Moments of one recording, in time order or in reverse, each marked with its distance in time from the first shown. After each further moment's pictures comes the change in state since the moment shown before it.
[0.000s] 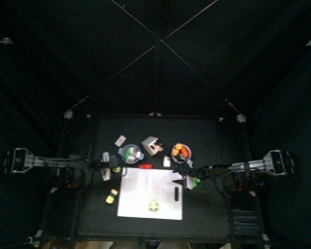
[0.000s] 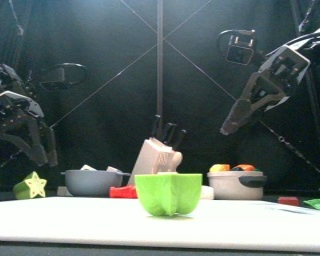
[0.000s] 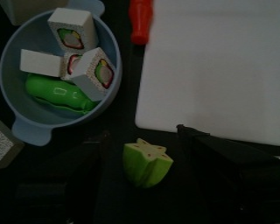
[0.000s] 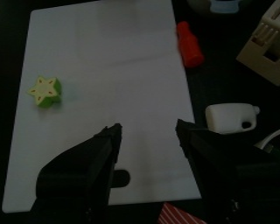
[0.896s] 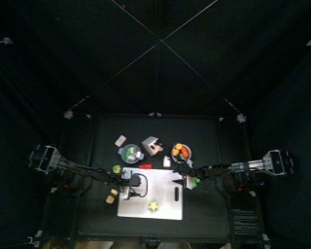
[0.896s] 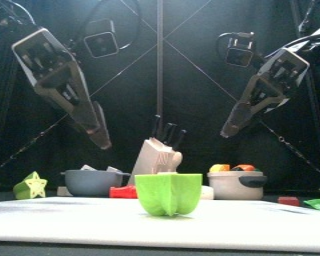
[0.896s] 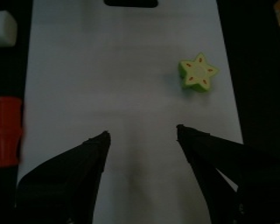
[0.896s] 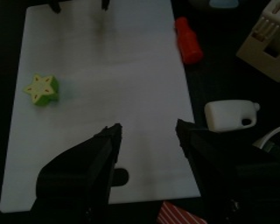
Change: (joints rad) left arm -0.414 0.453 -0.413 -0.204 -0.100 0.025; right arm -0.005 0.009 0.000 0.003 0.008 0.003
